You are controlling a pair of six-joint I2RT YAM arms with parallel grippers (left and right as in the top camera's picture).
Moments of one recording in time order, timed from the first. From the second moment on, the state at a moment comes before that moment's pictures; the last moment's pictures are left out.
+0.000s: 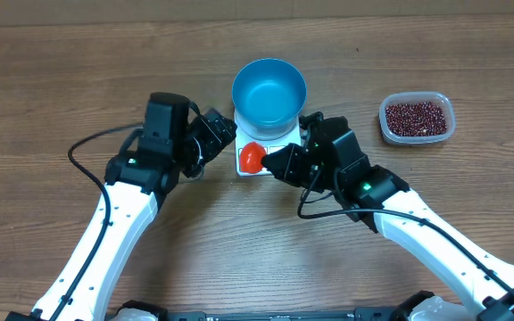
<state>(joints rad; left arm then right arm) -0.26 1.36 1.03 -0.51 0.28 -0.94 0.56 1.39 0.88 -0.18 -0.41 0.93</state>
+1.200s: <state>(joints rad) -0.64 1.40 1.03 -0.50 0.19 -0.44 -0.12 0.82 0.98 -0.83 -0.37 0.41</state>
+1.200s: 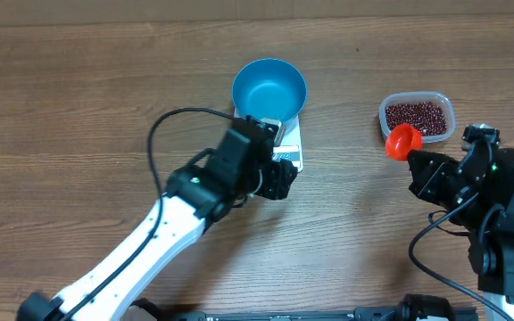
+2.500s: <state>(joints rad) -0.66 1.86 1.03 -0.10 -0.16 -0.57 -0.13 0.84 0.98 -0.84 -0.25 0.40</state>
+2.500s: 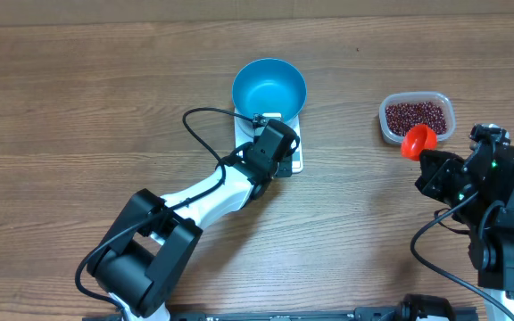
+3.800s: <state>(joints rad) -0.66 1.90 1.05 -0.08 -0.17 -0.57 -0.13 0.84 0.98 -0.84 -0.23 0.40</state>
